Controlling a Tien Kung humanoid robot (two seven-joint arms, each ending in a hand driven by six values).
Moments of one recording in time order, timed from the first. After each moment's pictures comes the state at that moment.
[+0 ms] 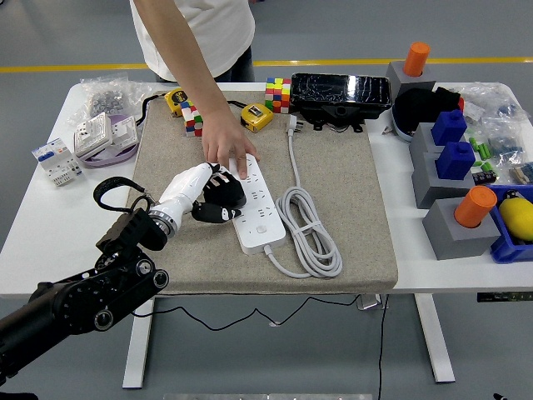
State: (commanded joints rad) left arm -0.56 0.17 -0.64 -1.03 1.63 0.37 0.17; right arm 0.01 -0.26 1.07 0.39 -0.66 -0.03 -0.11
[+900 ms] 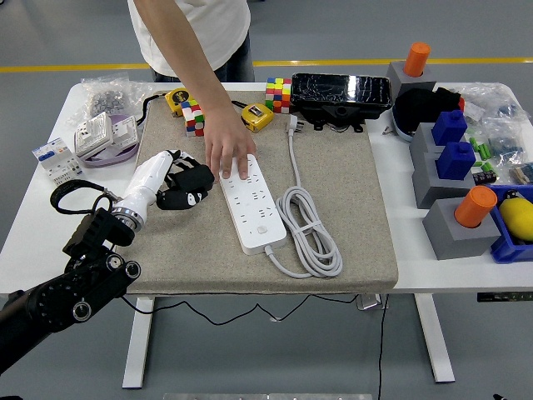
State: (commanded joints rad) left arm -0.51 0.21 -0.74 -0.93 1.58 0.44 0.02; right arm 0.01 -0.26 1.07 0.38 -0.66 -0.03 -0.11
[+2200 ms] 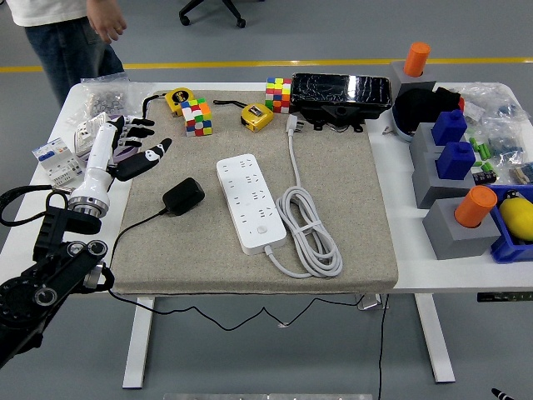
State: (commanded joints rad) left arm -0.41 0.25 -1.00 -1.06 1.27 0.51 -0.18; right arm 0.03 -0.26 1.08 0.39 -0.67 -0.03 -0.11
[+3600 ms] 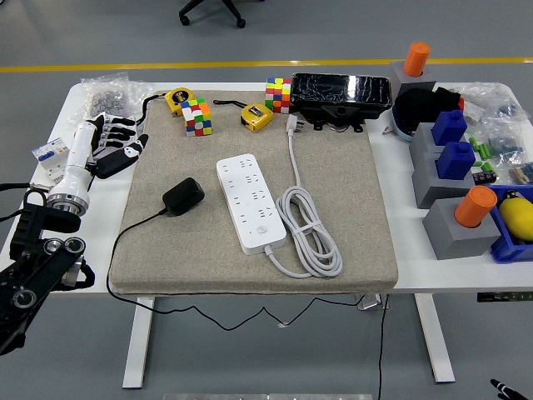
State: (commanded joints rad) left arm -0.38 0.28 -1.07 -1.10 1.32 0.43 -0.11; right arm 0.05 -0.26 1.06 0.38 -0.68 -0.03 -0.11
